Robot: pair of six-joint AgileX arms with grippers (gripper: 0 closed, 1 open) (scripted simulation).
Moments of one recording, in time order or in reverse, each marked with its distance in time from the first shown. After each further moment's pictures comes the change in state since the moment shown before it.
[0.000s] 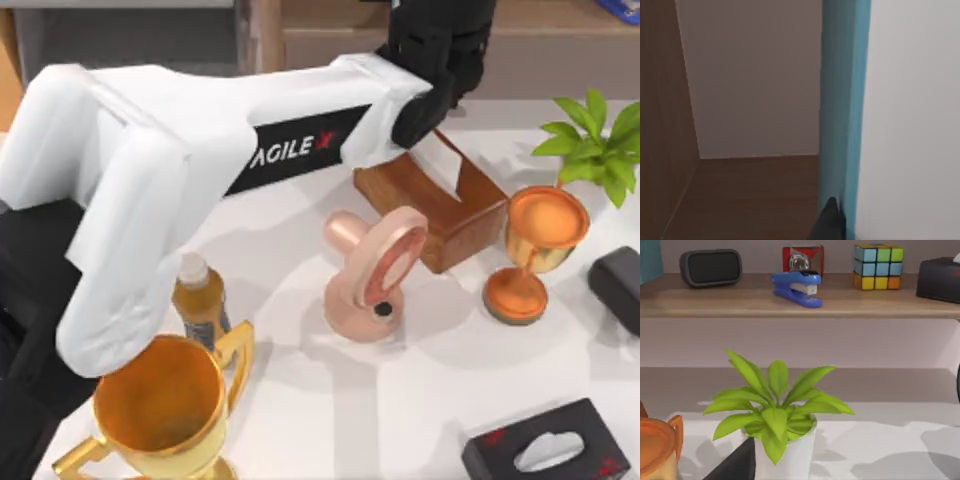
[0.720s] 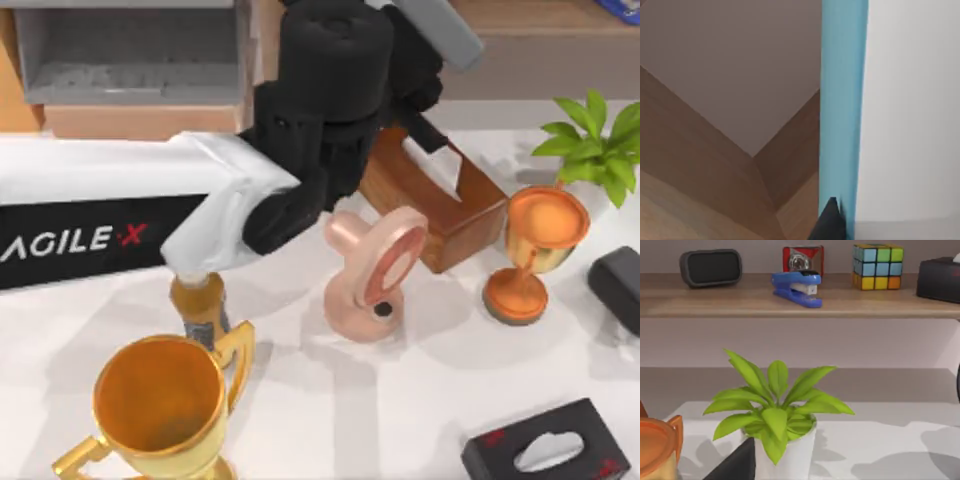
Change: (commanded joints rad) left arm -0.024 -0.576 -0.753 0.018 0.220 0.623; right arm 0.000 0.000 0.000 0.000 0.000 0.000
